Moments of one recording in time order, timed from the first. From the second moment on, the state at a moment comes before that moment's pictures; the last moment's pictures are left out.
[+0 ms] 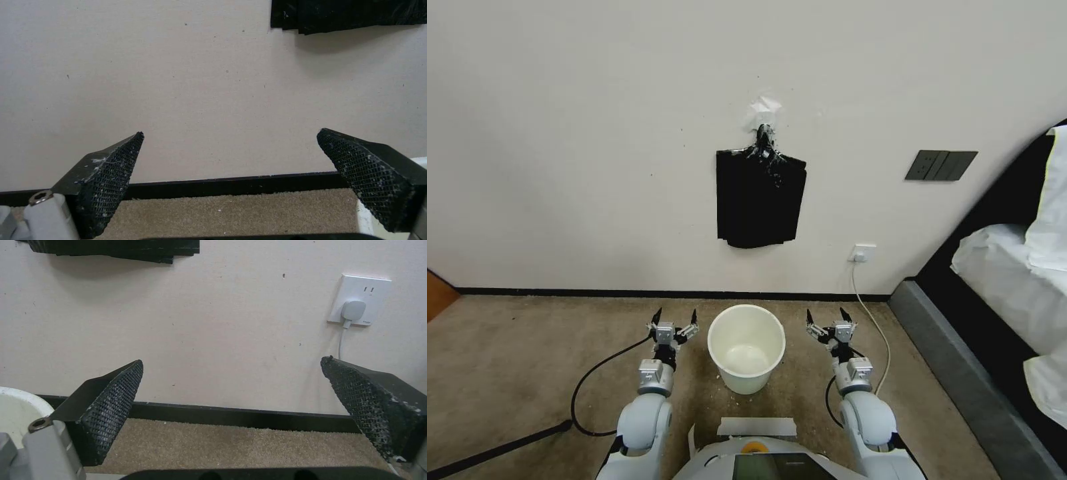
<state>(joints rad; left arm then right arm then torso) 1.55 -1.50 -0.55 -2.00 0.00 0.00 0.00 -1.55 1.50 0.55 2.00 0.00 0.00 0.00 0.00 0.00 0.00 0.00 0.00</state>
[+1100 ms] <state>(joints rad) 1.57 -1.50 -0.53 -2.00 0.00 -0.04 -0.02 -1.60 1.49 0.54 2.02 0.00 0.06 0.03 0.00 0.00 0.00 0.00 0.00</state>
